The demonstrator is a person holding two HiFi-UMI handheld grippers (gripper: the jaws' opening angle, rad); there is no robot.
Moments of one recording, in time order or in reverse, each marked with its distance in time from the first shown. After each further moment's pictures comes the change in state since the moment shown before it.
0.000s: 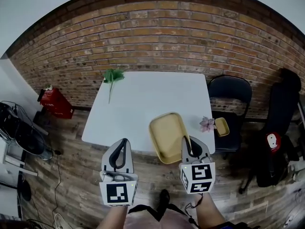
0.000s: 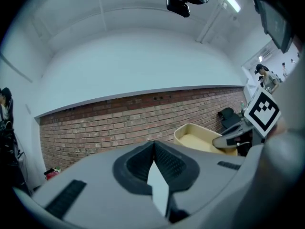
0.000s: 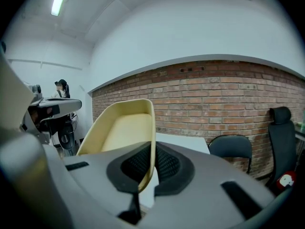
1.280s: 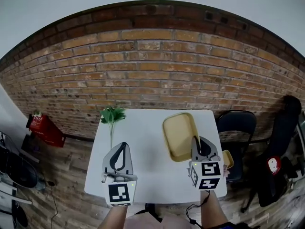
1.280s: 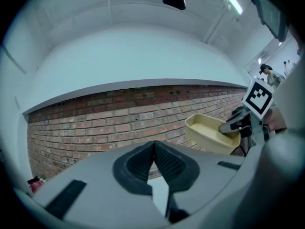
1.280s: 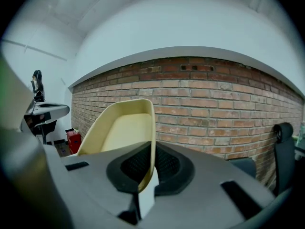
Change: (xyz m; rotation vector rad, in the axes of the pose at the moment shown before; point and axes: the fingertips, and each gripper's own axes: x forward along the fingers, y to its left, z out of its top) left arm 0.221 0.141 -0.025 -0.003 -0.084 -0.027; right arm 0.215 -0.055 0.110 -0.038 -0.040 -0.175
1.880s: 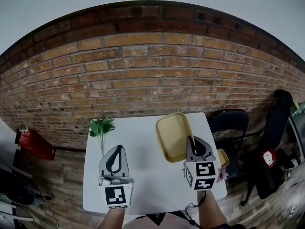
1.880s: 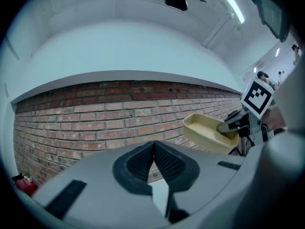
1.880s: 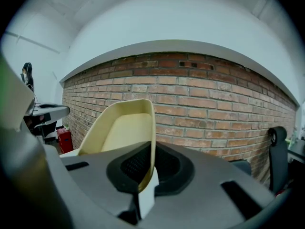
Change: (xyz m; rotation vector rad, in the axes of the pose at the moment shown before) left arm 0.064 0.011 -0.016 -0.047 -0.010 -0.100; right arm 0.042 -0.011 0.013 -0.011 0.029 -0.091
